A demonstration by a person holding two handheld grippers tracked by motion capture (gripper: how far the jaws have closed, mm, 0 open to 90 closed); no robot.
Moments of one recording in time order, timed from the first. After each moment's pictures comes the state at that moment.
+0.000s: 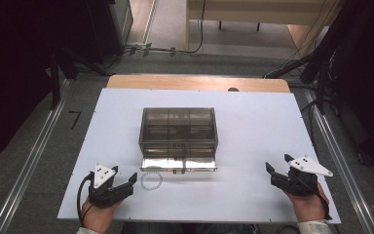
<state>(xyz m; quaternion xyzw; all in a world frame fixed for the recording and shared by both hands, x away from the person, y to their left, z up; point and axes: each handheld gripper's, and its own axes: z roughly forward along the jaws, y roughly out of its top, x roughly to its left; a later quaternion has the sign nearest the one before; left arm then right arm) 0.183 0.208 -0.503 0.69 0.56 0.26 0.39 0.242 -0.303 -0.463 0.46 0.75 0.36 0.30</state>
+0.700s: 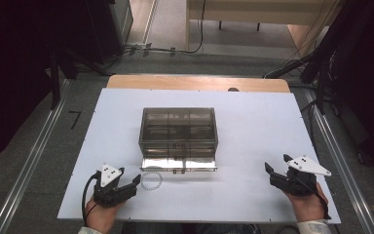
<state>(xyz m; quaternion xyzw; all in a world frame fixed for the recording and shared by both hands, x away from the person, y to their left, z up) 0.189 0.199 -0.509 0.71 0.54 0.24 0.38 0.243 -0.301 -0.464 0.46 0.76 0.36 0.30</state>
